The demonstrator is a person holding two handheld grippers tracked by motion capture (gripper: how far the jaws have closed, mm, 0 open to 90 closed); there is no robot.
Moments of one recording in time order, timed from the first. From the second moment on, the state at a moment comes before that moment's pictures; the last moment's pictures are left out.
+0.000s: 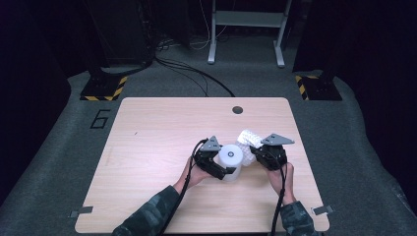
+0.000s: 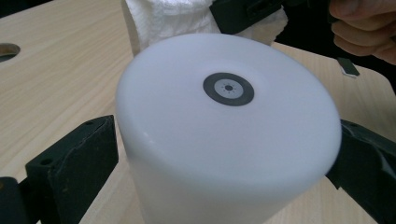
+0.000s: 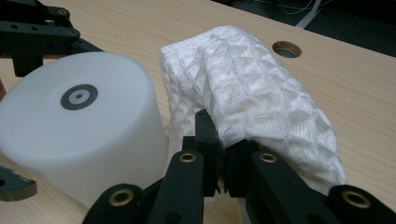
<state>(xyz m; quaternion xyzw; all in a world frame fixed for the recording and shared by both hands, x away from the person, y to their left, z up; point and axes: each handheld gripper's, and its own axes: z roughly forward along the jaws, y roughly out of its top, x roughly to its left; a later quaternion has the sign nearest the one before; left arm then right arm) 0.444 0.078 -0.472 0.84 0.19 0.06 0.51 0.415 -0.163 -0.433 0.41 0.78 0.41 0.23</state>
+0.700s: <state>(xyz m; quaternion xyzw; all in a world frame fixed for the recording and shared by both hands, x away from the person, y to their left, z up) 0.444 0.067 -0.478 0.84 0.18 0.09 0.50 0.414 -0.160 -0.434 0.40 0.78 0.41 0.23</state>
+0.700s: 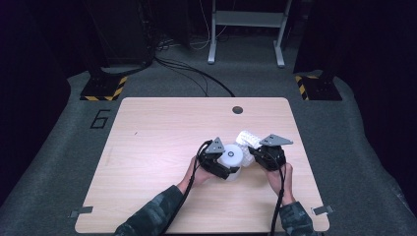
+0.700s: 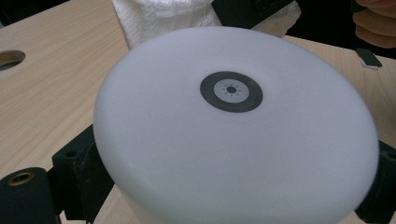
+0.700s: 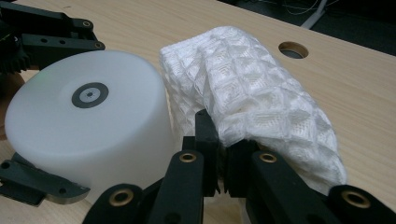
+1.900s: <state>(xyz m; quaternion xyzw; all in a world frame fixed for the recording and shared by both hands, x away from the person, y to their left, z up) 0.444 0.070 -0.481 0.84 0.18 0.09 0.51 0.388 -0.148 -0.485 0.31 0.86 0.38 0.14</state>
